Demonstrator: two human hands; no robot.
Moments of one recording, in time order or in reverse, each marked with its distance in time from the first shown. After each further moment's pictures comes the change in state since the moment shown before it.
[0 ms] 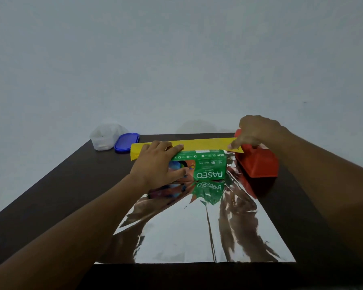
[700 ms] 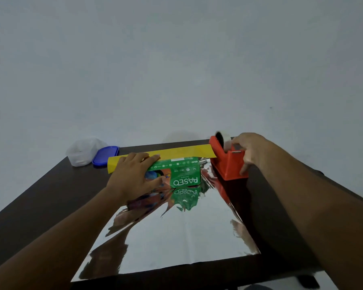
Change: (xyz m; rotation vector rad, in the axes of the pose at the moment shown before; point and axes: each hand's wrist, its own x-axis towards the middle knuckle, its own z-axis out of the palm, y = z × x) left_hand 0.002 0.000 0.003 0.003 0.032 0.014; right_hand -0.021 0.047 0.012 1.286 -0.108 0.548
